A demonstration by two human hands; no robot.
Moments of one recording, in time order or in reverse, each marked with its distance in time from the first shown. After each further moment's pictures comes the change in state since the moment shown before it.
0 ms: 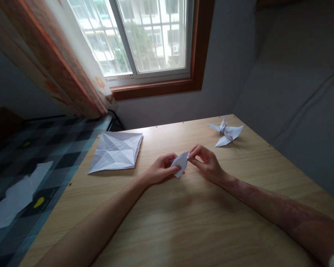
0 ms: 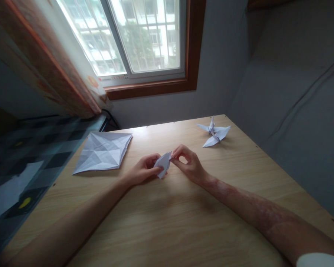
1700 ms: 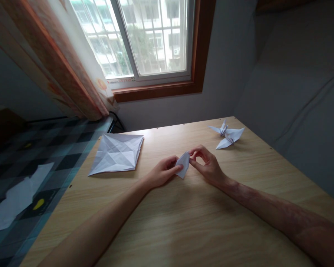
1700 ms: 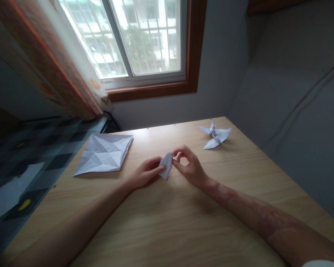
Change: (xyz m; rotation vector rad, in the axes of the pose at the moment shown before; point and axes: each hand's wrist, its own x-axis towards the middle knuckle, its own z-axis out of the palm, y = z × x) left_hand 0.003 0.001 0.004 0.230 0.038 0.032; right_hand 0.001 -0.003 0.004 -0.138 0.055 -0.018
